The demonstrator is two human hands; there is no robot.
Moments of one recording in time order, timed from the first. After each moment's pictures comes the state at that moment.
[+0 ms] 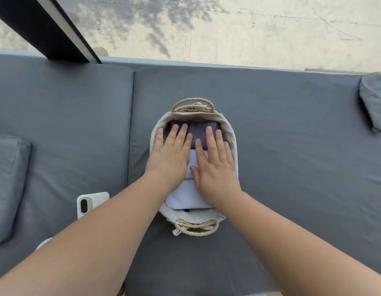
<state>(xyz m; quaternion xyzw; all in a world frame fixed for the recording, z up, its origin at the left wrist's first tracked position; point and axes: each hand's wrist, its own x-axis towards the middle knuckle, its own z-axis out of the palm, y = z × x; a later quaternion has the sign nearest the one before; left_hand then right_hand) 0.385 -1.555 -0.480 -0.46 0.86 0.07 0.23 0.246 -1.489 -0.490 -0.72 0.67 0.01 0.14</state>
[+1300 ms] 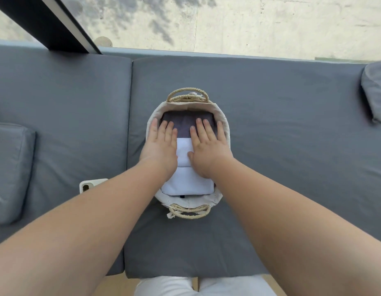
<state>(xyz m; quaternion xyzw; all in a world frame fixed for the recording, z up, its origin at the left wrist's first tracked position) 0.384 -1.550 -0.463 -0.41 0.81 -0.05 0.42 0.236 -1.528 -0.476 -0.73 0.60 0.26 0.19</state>
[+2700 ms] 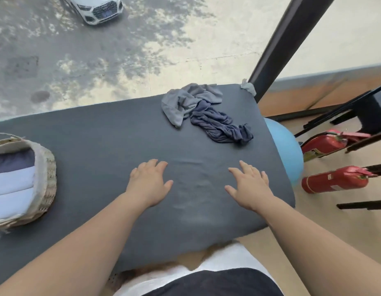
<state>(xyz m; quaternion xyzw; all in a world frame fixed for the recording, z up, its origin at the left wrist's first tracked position) -0.121 -1.312 -0.327 -0.51 0.82 0.21 0.16 -0.379 -1.188 -0.336 -0.50 0.80 0.13 0.29</state>
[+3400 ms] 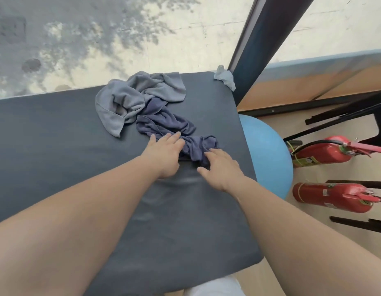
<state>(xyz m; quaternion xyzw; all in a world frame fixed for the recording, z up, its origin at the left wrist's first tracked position) -0.417 -1.421 -0.448 -0.37 0.87 0.17 0.28 -0.579 -1.317 -0.452 -0.53 0.75 0.07 0.38</state>
